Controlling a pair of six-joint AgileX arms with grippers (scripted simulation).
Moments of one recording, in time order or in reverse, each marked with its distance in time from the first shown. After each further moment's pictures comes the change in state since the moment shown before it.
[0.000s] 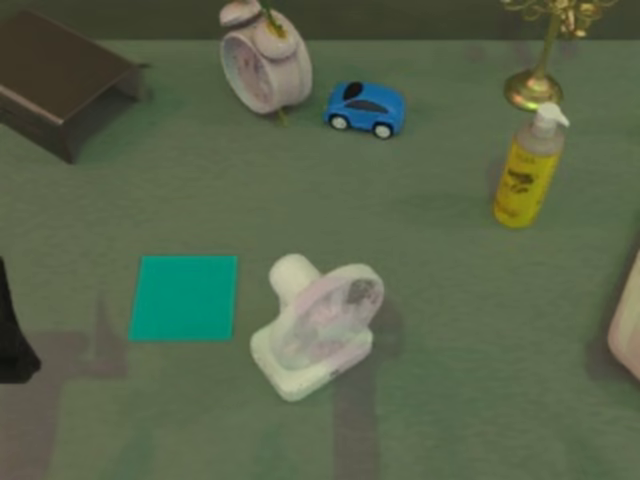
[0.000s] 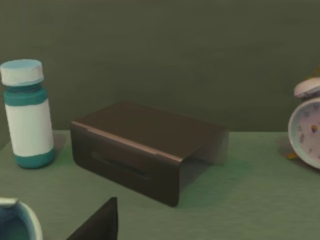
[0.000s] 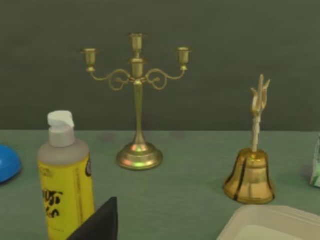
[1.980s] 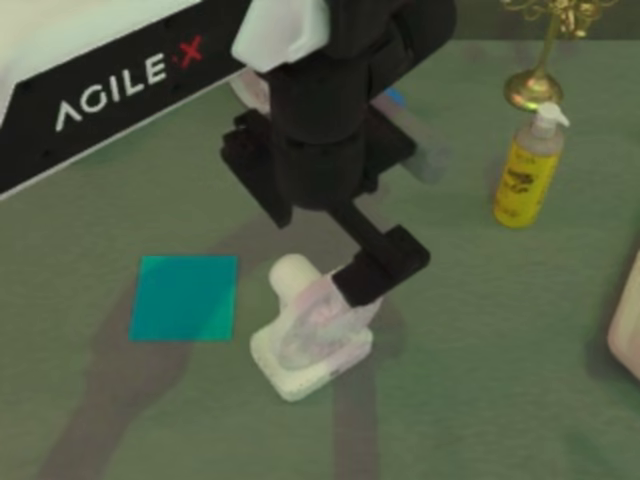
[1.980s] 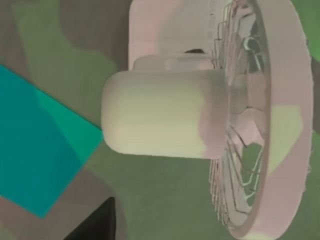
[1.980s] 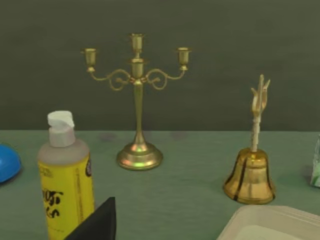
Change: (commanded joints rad) left arm -0.790 2.007 1.905 -1.469 0.003 0.169; right arm 0.000 0.000 0.000 0.000 0.000 0.000
